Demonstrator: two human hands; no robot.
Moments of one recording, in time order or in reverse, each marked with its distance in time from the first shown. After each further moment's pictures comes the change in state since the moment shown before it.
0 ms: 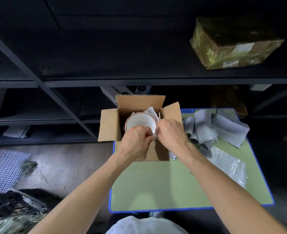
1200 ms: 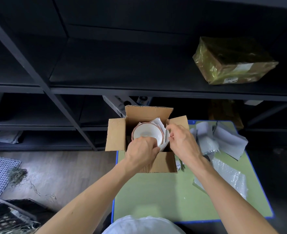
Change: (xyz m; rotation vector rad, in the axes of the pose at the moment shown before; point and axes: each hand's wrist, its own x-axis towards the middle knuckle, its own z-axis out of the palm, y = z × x) left_hand 0.001 -0.010 -0.006 0.115 -0.041 0.046; right_hand -0.001 0.007 0.000 0.189 0.144 0.043
